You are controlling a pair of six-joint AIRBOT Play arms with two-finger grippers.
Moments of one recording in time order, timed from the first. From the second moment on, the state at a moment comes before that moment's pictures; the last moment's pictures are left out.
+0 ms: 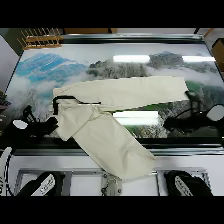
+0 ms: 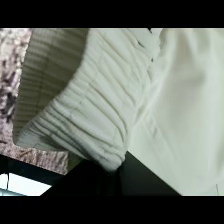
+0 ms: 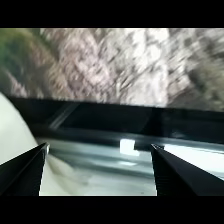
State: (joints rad) left arm 0.36 -1.07 0.54 1.10 -0.81 -1.55; right arm -0.13 -0.90 0.76 -1.26 1.32 1.39
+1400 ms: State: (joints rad) left arm 0.36 -0.83 0.54 1.10 -0.77 -1.55; right arm 0.19 -0.99 0.84 -1.57 1.46 1.36
